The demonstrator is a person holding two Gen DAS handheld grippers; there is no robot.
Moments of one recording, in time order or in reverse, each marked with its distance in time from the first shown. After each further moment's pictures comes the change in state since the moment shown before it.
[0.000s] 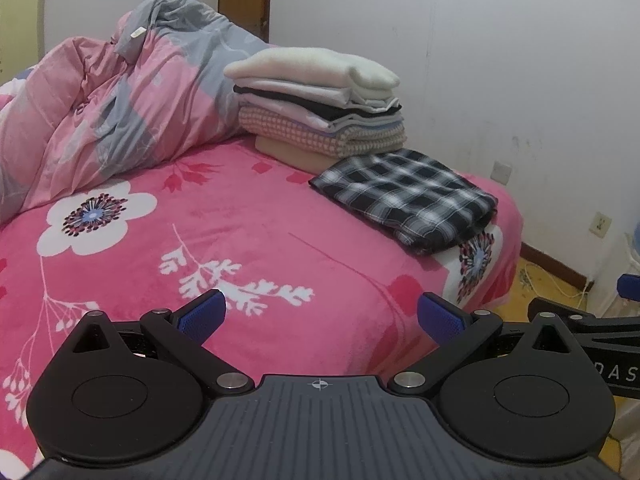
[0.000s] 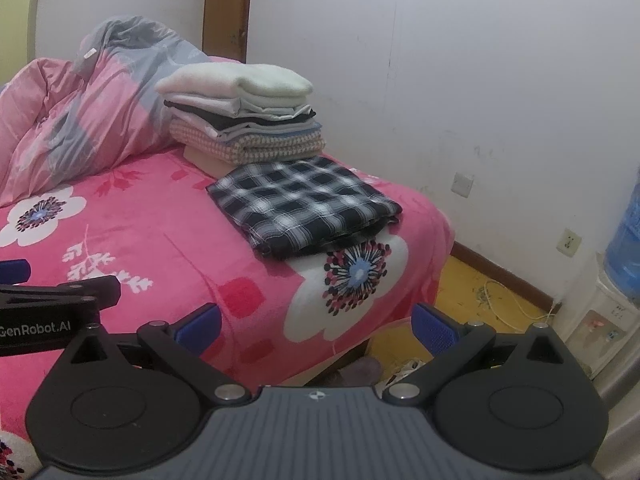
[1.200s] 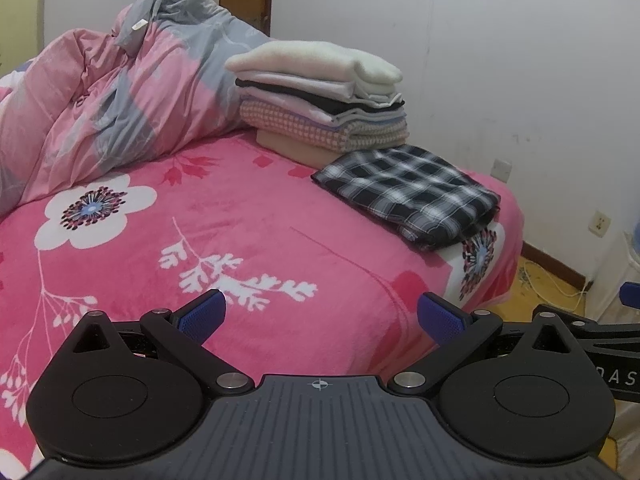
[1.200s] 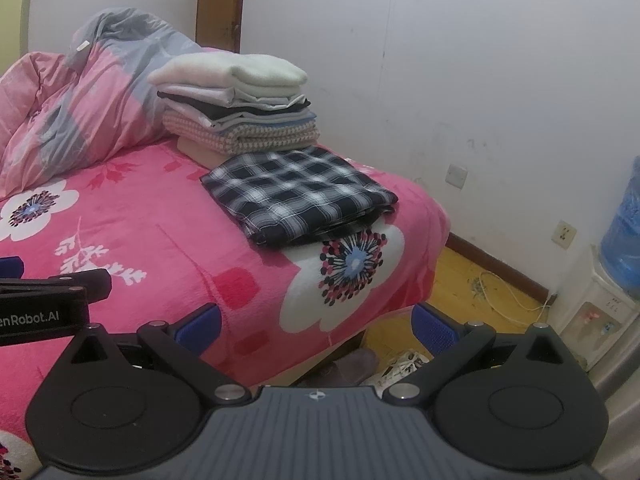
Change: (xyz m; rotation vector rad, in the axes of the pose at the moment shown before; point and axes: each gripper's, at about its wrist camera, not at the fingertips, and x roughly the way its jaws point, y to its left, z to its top) left arm 0.004 0.006 -0.002 -0.008 0.011 -0.004; right arm 0.006 0.001 -0.004 0.006 0.024 -0.015
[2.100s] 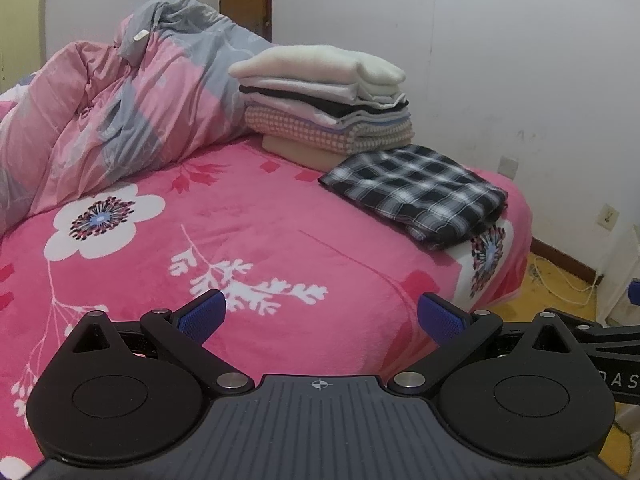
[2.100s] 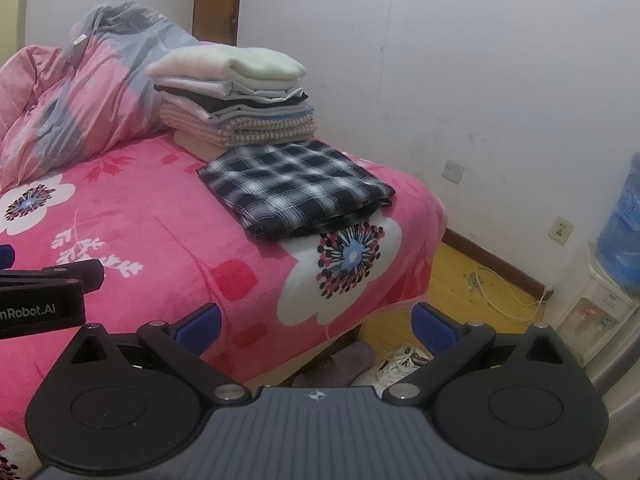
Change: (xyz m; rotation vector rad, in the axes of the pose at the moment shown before) left arm -0.001 -0.002 -0.001 0.036 -0.011 0.029; right arm 0.000 0.004 -0.005 -0.001 0.015 -0.019
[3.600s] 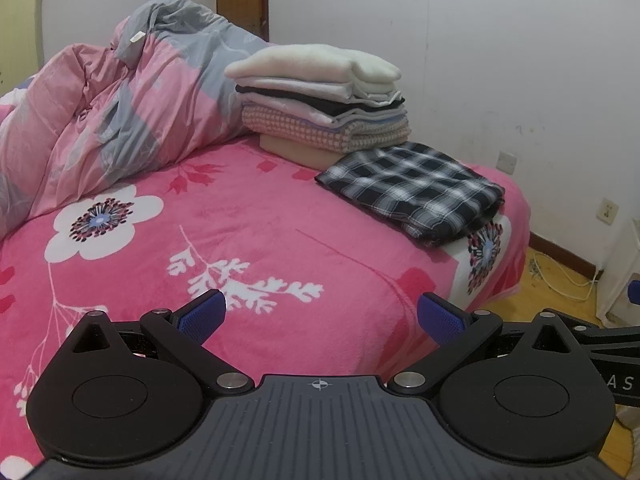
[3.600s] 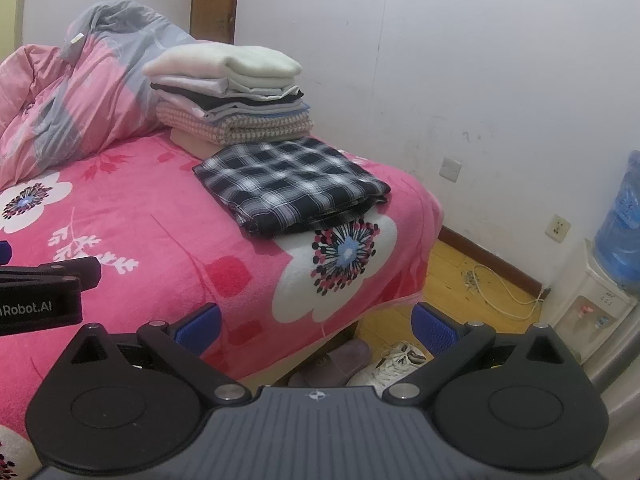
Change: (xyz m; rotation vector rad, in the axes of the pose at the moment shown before) left arm -0.002 -0.005 0.001 0.010 0.008 0.001; right arm 0.000 -0.004 -0.002 -0.001 0.004 -0.005
